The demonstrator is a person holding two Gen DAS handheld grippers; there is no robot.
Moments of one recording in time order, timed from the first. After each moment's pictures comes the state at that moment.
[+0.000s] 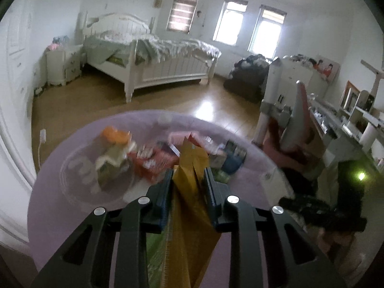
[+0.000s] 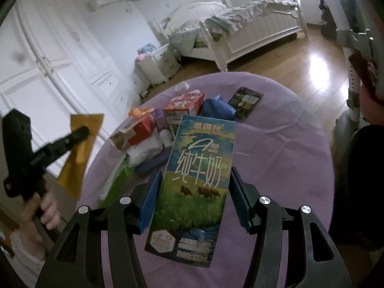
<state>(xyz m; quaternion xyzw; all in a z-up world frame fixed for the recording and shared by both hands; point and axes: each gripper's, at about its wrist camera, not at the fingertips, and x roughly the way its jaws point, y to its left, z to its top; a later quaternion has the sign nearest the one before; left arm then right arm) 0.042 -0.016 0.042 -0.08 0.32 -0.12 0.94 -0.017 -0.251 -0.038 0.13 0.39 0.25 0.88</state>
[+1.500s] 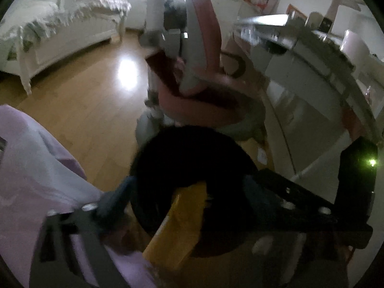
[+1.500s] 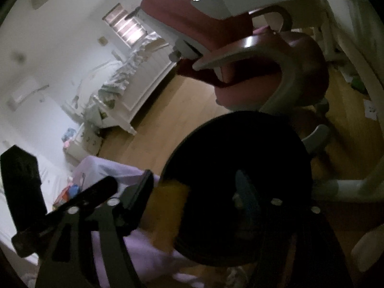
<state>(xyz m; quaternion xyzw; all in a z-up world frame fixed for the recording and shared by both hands) 0.122 -0.399 -0.060 0.01 0.41 -0.33 0.85 -0.061 -0.558 -0.104 0.32 0.32 -0.03 0.89</state>
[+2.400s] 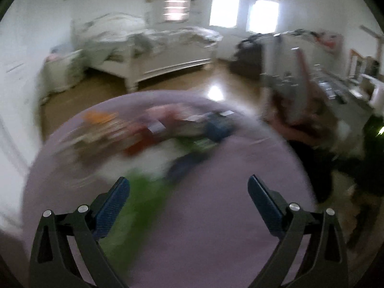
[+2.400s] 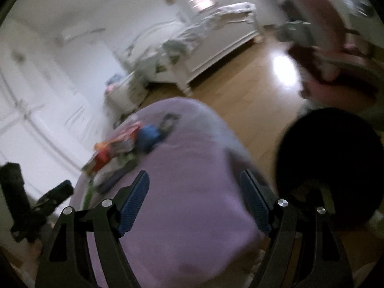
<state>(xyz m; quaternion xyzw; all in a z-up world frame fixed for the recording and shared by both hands) 0.020 -0.078 -0.003 0.00 0.36 -0.07 0.93 -0.035 -0.342 -0.039 0.19 0.36 0.17 0.90</state>
